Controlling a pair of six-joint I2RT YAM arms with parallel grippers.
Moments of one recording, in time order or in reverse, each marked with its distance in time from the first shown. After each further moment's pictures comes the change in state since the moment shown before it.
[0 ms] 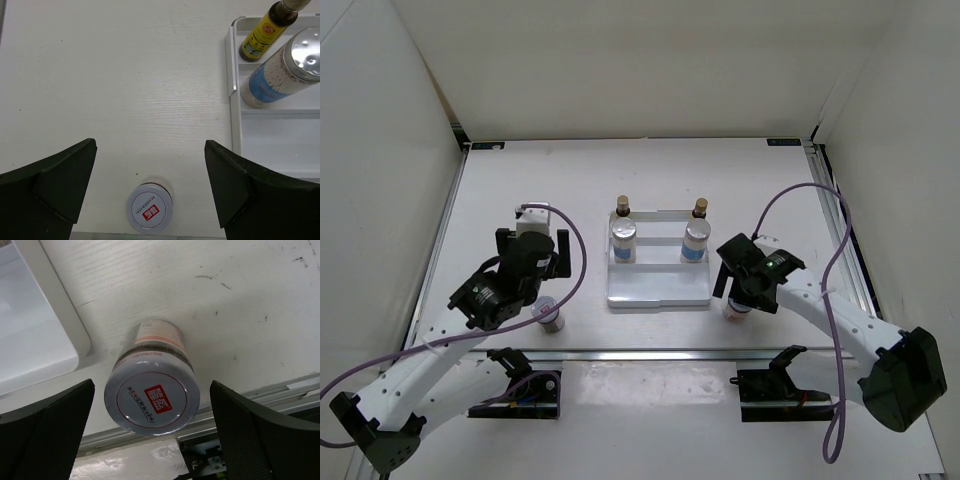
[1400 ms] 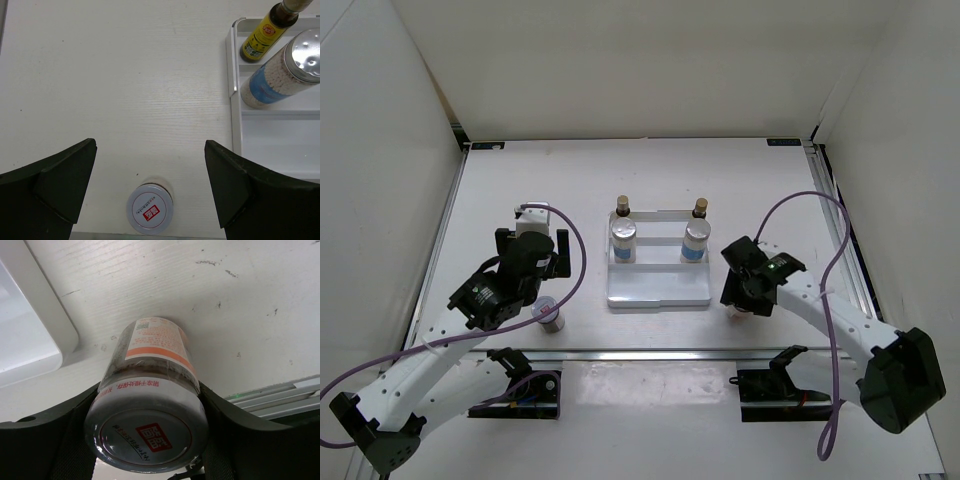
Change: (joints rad) left arm 0.000 0.005 0.000 0.000 -0.005 0.000; right arm -0.051 0.019 -0.061 0.056 -0.087 -0.037
